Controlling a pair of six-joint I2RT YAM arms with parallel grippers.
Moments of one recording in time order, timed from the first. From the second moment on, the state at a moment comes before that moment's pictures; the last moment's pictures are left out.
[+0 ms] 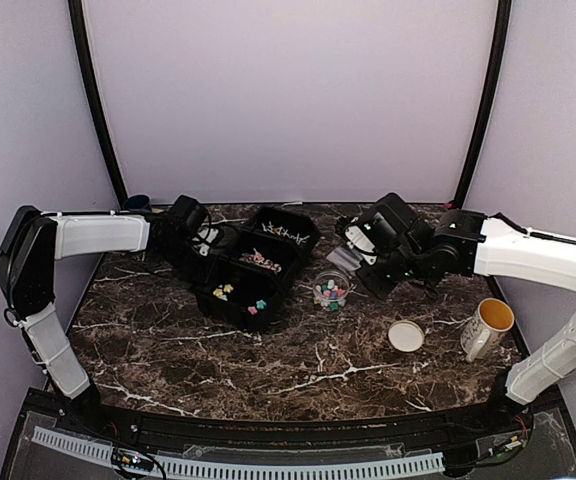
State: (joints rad) left arm -0.49 1.74 1.20 -0.55 0.12 -0.19; right arm 0.97 1.41 1.20 -0.76 0.46 0.00
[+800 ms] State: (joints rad) left arm -0.51 1.70 1.05 -0.47 0.12 -0.25; right arm 0.97 1.28 1.08 -0.58 0.45 -0.06
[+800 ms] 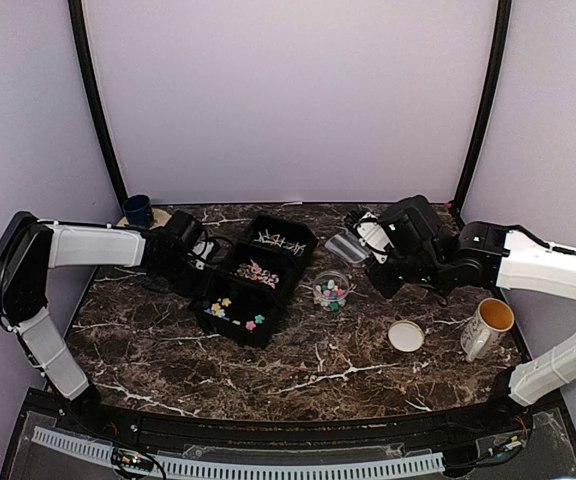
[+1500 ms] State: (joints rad) left arm -0.51 1.55 1.16 -0.55 0.13 -0.23; right arm 0.97 1.20 1.01 -0.46 0.40 -0.10
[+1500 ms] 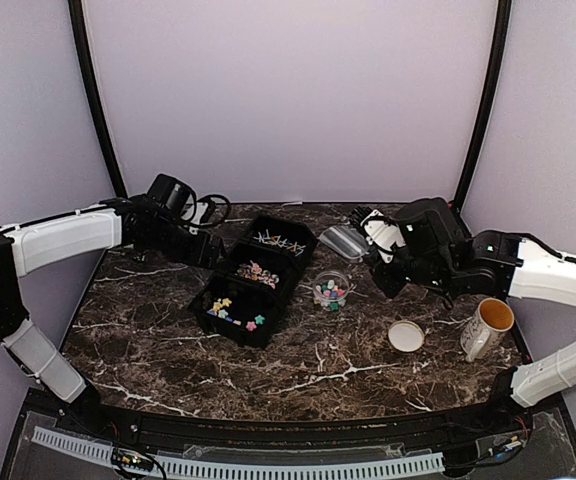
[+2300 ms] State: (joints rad) left arm -0.42 1.98 1.51 -0.57 0.19 -0.12; right arm 0.97 1.16 0.97 -0.42 0.36 -0.11
